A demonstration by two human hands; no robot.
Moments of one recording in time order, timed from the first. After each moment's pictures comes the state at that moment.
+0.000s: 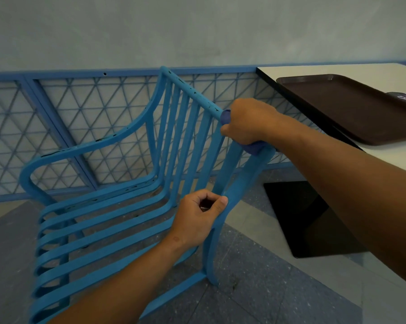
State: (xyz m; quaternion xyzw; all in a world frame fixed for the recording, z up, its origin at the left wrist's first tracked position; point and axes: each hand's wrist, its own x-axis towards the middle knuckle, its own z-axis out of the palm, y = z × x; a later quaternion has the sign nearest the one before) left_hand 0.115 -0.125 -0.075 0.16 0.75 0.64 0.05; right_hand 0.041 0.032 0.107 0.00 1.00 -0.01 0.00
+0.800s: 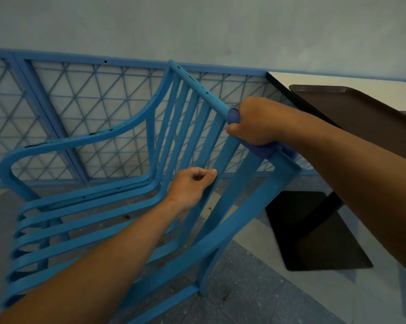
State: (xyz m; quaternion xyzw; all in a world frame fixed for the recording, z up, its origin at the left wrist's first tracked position) left_hand 0.010 -0.126 -0.077 0.06 0.76 0.63 0.10; right_hand 0.019 0.018 0.119 -0.03 1.00 0.03 0.05
